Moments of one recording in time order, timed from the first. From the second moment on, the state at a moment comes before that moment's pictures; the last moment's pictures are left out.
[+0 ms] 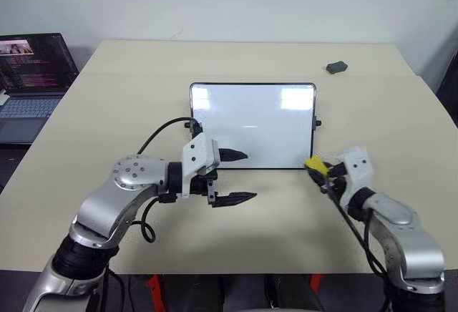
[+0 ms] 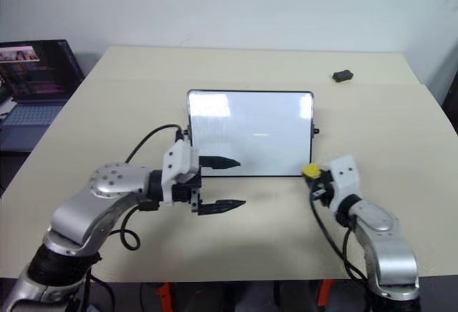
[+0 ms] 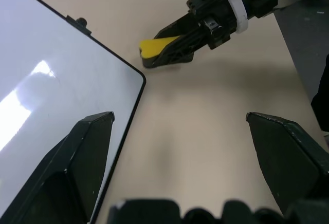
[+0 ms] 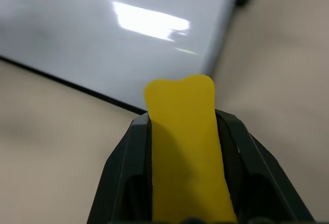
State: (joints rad) left arm -0.42 0.68 -0.20 -0.40 -0.43 0.50 -0.99; right arm -0.03 -0.29 -0.18 -0.61 0.09 0.89 0.45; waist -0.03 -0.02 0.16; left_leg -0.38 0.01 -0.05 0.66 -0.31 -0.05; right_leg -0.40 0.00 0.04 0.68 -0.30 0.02
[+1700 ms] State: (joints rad) left arm -0.08 0.40 0.16 -0.49 -0.42 0.59 -0.51; right arm 0.09 -0.23 -0.33 -0.44 0.22 0.35 0.29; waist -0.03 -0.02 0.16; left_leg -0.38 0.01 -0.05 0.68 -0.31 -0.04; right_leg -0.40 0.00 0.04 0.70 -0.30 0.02
